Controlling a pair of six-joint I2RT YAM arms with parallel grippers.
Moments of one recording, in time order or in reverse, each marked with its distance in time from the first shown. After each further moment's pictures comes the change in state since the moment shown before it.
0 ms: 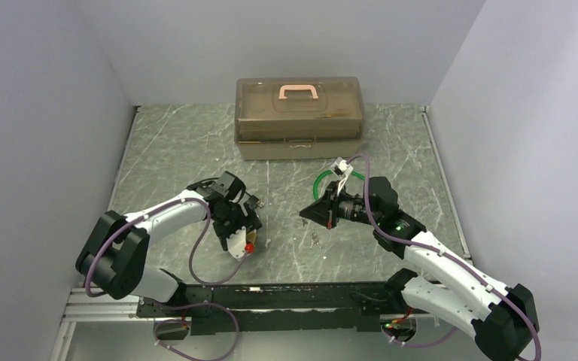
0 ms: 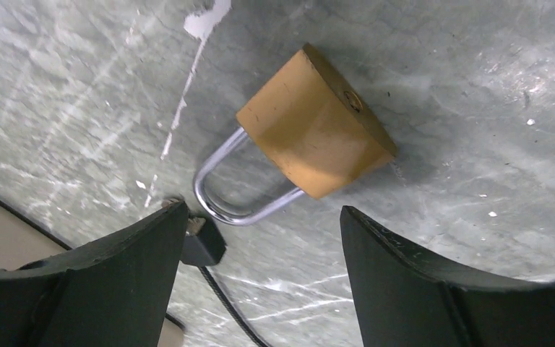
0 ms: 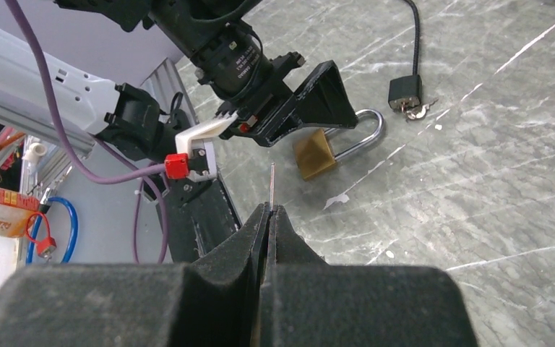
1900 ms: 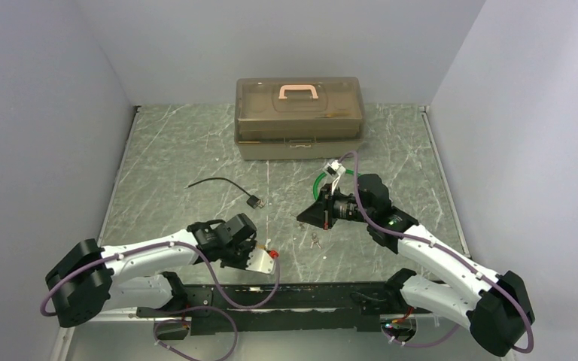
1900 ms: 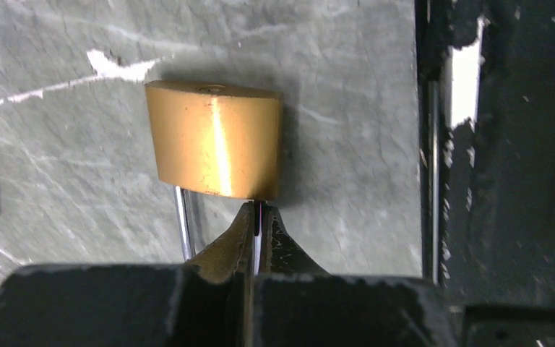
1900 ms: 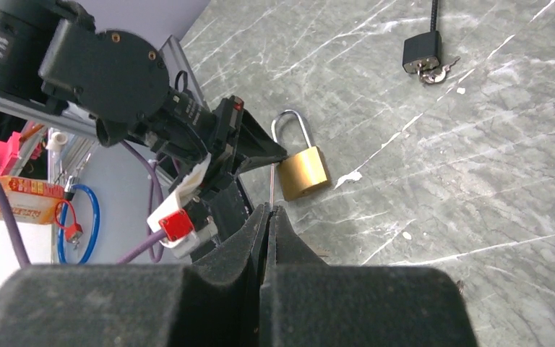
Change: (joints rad) left arm -0.425 -0.262 -0.264 0.188 -0.250 -1.223; right arm -0.006 0.092 -0.006 -0.004 -0.052 0.046
